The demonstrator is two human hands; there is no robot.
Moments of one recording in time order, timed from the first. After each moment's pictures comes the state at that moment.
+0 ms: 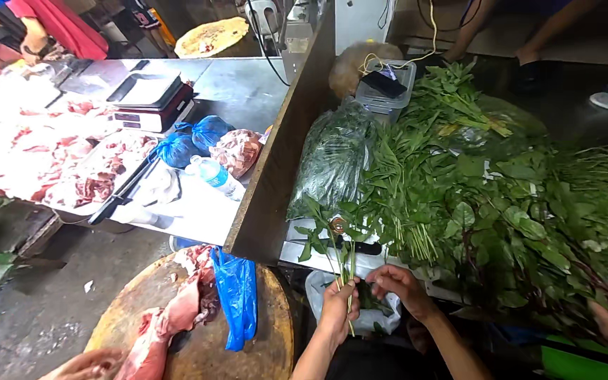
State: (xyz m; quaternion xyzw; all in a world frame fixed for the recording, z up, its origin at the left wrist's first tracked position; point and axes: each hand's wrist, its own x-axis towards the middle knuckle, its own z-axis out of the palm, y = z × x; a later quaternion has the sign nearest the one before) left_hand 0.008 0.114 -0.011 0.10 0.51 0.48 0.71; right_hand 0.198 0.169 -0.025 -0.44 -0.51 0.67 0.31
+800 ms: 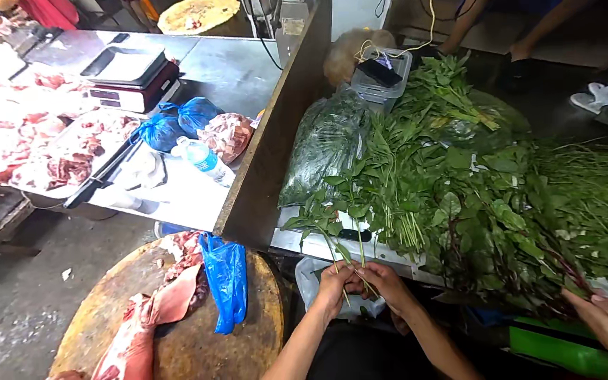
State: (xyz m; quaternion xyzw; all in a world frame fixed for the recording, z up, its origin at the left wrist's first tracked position) left_hand 0.016 0.123 -0.037 0.13 0.50 0.45 0.73; right_hand 0.180 0.147 -0.023 -0.52 -0.38 0.73 0.24
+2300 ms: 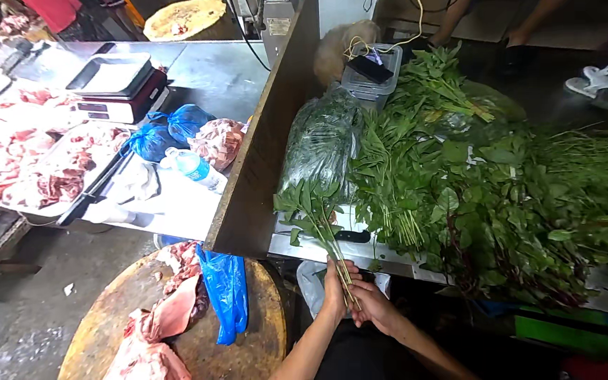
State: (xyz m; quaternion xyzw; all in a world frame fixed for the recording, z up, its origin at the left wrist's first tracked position) left_hand 0.035 0.132 -0.067 0.07 0.53 0.49 0.69; right_hand 0.155 0.118 -0.047 -0.51 -0.26 0.80 0.18
